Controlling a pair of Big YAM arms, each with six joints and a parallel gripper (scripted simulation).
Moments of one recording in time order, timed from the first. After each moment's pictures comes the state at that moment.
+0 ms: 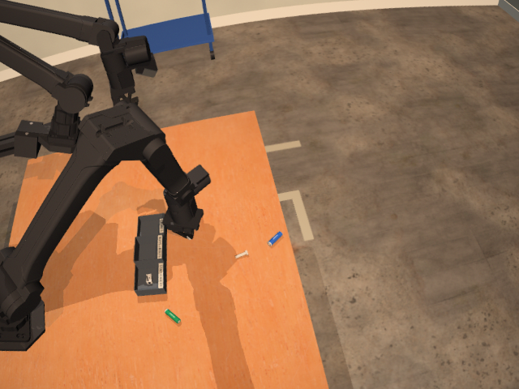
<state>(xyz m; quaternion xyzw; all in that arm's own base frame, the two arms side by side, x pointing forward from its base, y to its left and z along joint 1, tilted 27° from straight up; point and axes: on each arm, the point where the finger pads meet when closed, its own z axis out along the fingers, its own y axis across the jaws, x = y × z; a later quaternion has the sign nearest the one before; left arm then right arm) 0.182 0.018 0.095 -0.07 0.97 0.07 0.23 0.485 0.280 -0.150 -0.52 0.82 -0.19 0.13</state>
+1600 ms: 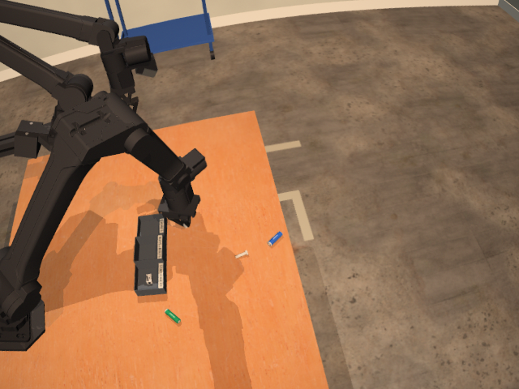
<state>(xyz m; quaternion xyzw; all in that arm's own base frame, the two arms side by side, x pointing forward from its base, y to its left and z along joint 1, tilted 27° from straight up) 0.182 0.018 0.095 -0.07 0.97 0.07 0.23 0.464 0.291 -0.099 -0.53 0.82 -0.19 0.14</state>
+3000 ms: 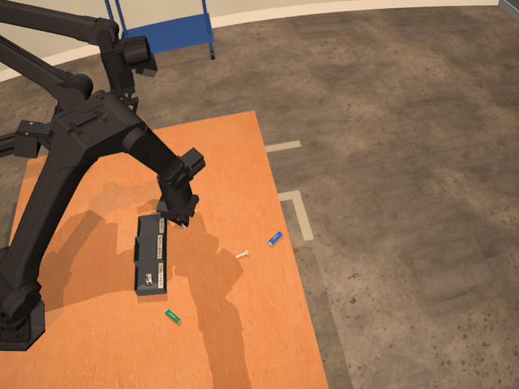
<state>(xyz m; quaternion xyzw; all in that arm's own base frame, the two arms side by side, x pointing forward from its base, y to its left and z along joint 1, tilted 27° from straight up) 0.182 0.018 0.095 -0.07 0.97 0.07 0.23 0.458 0.290 -0.096 -0.53 0.82 -0.19 0.14</state>
